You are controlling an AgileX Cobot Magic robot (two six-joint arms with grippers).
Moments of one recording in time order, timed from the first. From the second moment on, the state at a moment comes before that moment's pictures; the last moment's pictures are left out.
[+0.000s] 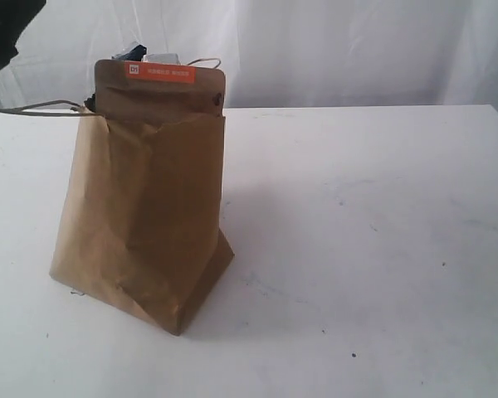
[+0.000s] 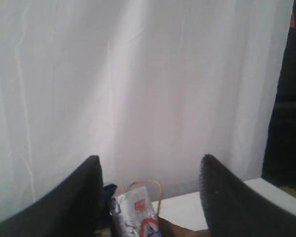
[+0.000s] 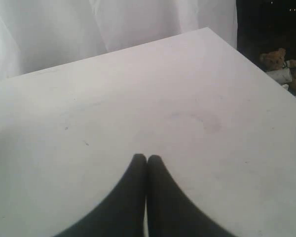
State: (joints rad) left arm -0.29 0.97 -0.62 0.42 -0.51 -0.53; right arm -0.08 0.20 0.00 0.03 0.15 0.23
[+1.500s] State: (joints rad) left arm -0.29 0.45 -0.22 -0.32 0.42 0.35; right arm -0.08 0.20 0.00 0.03 0.15 0.23
